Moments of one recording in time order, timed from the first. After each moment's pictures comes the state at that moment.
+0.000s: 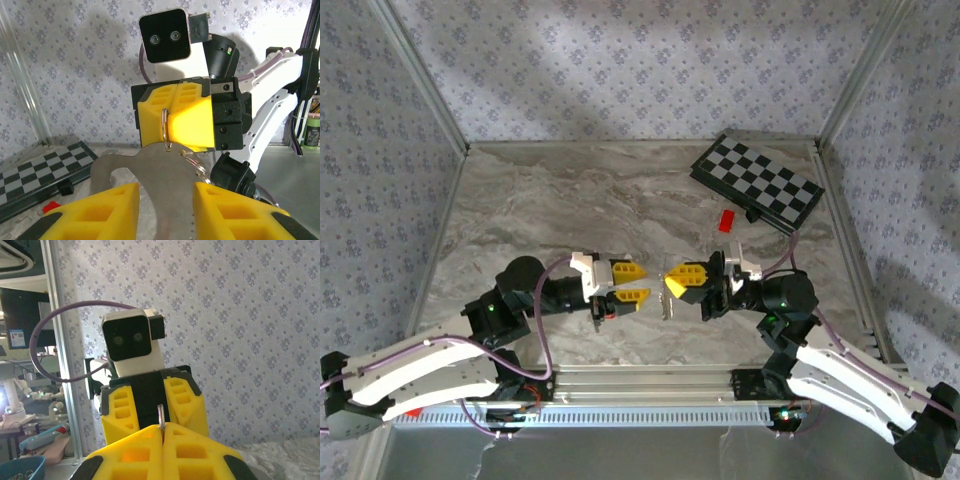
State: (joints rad) left arm -1.12 0.79 0.76 0.11 0.32 0.03; right arm 0.82 0.68 0.45 0.73 -0.64 0.40
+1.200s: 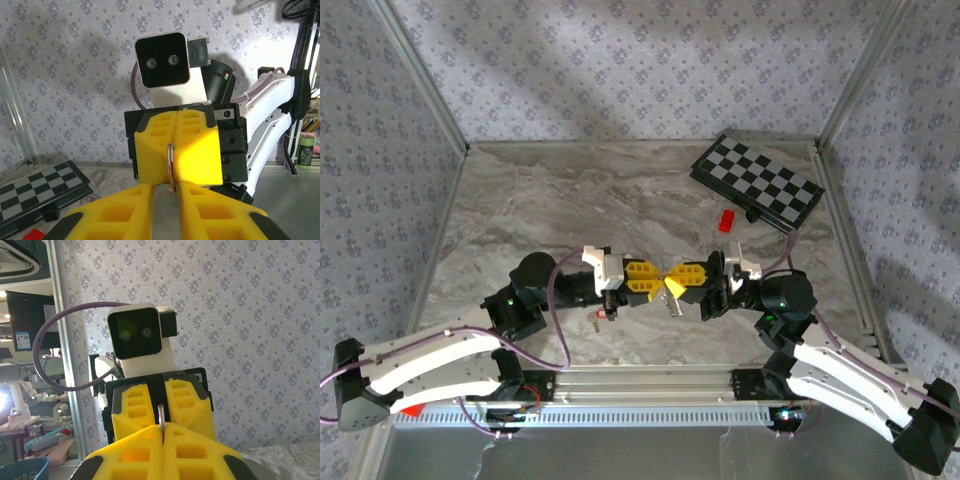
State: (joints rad) left arm -1.12 0.89 0.75 0.27 0.36 -0.01; right arm 0.81 0.70 0.44 0.78 -0.66 0.41
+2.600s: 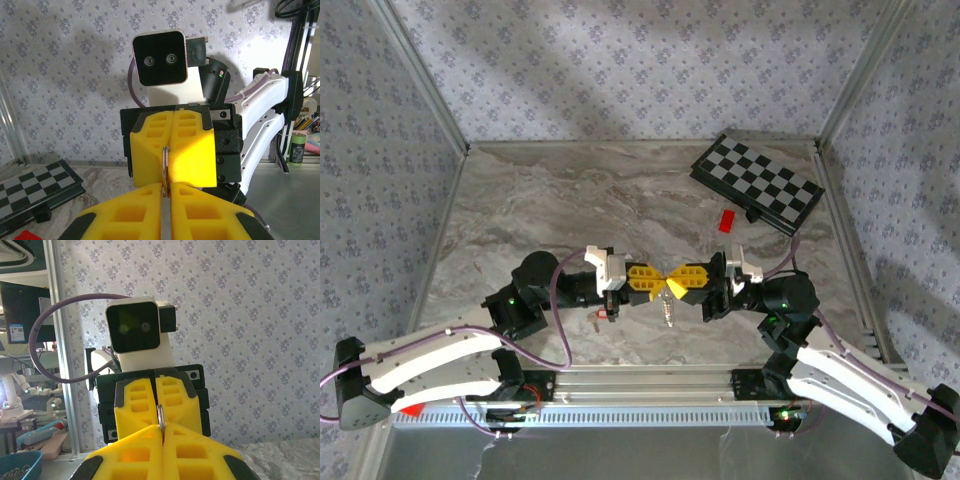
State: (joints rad) left arm -1.12 0.90 0.77 0.26 0.38 -0.02; right arm 0.81 0.67 0.44 0.71 -0.66 0.37
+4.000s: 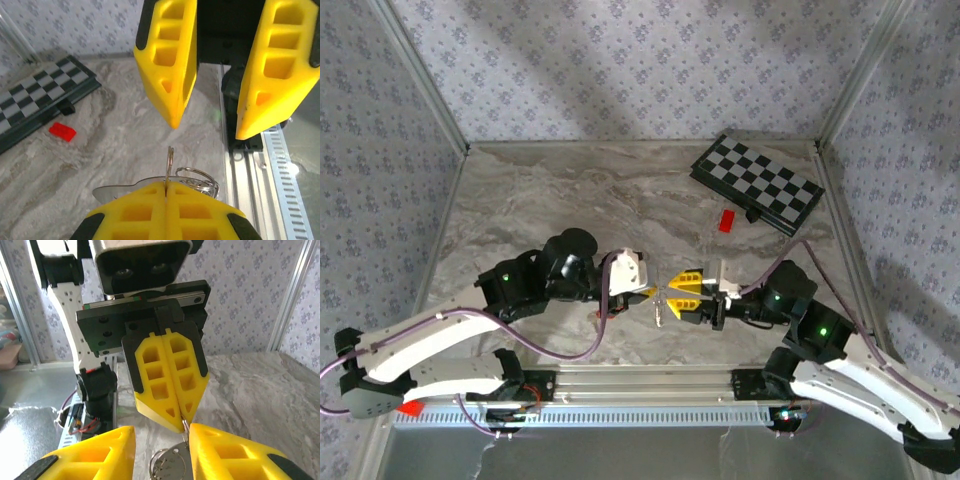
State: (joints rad) left arm -1.12 1.04 1.12 -0.57 0.26 0.27; right arm 0.94 0.57 0.68 -0.19 -0.43 -0.09
